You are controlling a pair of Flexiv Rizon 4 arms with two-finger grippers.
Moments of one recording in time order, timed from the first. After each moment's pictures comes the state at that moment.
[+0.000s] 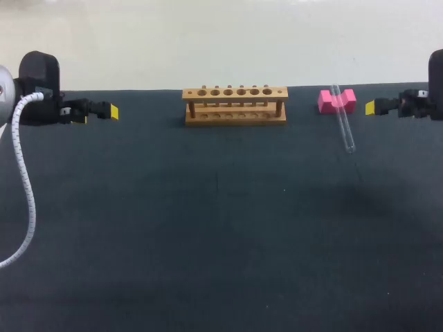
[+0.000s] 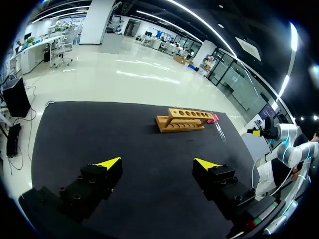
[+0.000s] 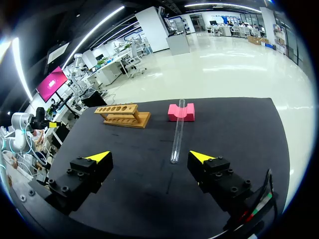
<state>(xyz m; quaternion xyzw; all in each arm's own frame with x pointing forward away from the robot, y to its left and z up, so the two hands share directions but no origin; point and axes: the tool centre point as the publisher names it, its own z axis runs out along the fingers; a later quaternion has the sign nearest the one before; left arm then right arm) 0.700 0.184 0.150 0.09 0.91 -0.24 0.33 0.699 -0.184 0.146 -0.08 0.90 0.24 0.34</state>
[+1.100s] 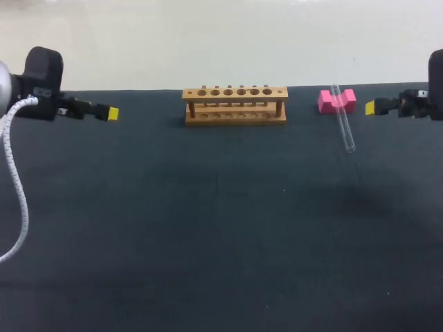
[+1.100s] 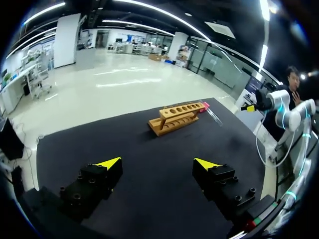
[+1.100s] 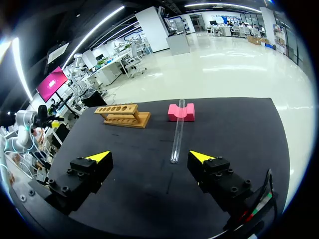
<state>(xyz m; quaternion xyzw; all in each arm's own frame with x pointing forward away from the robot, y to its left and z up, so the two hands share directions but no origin) 0.724 0.189 0.143 0.24 0.87 -0.23 0.36 0.699 -0.184 0.146 -0.08 0.90 0.24 0.34</state>
